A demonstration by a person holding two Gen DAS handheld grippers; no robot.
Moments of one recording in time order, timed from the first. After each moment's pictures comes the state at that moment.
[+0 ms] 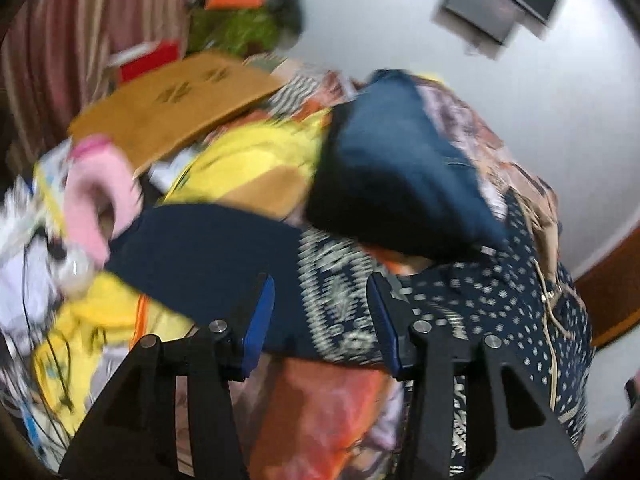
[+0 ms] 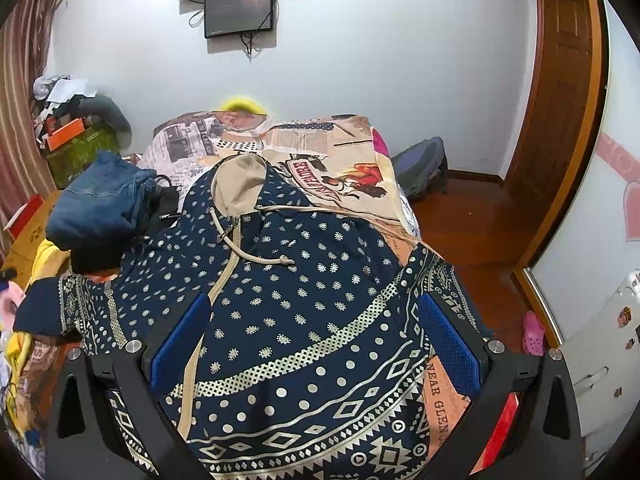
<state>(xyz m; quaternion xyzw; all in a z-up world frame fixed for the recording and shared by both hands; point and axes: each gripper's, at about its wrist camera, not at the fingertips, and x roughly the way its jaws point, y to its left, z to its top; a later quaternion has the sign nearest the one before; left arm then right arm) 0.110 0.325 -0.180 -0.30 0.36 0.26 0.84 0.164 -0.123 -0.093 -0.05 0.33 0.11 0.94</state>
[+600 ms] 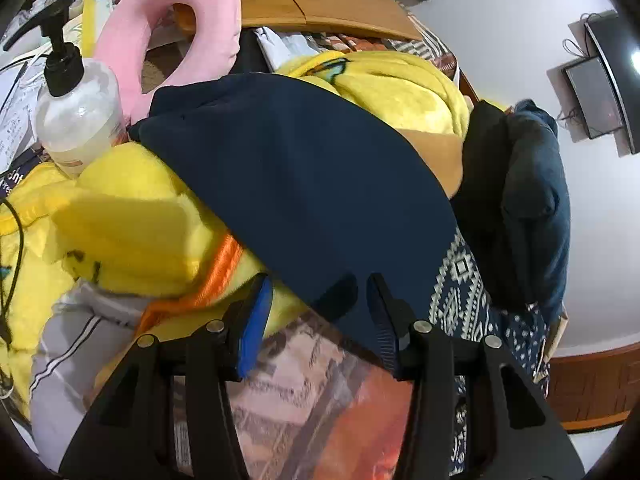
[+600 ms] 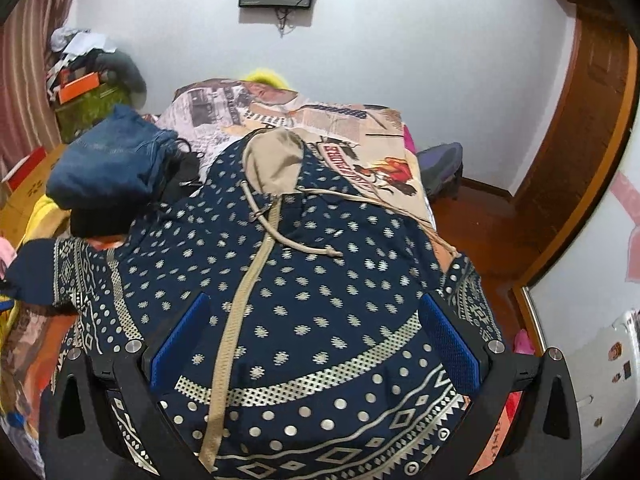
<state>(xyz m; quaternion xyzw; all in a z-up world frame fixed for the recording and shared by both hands) 0.060 0.422 -0.301 -0.52 0.36 0.28 0.72 0.167 -0.066 -0.110 -0.13 0.35 0.13 0.92</state>
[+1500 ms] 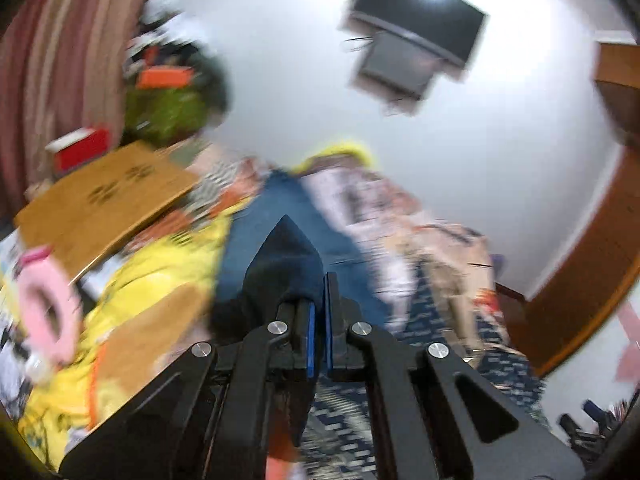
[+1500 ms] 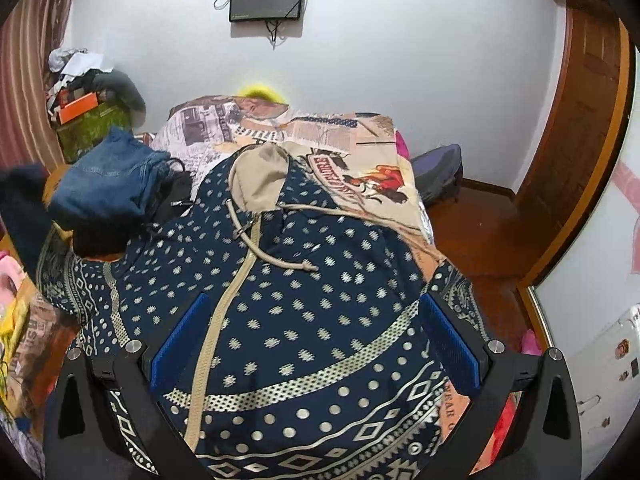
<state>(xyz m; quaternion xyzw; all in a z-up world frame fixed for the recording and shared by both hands) 0.181 0.267 -0.062 -0.22 0.22 0.15 0.94 0.177 -0.107 -0.090 -0.09 0.33 0.14 0.93</state>
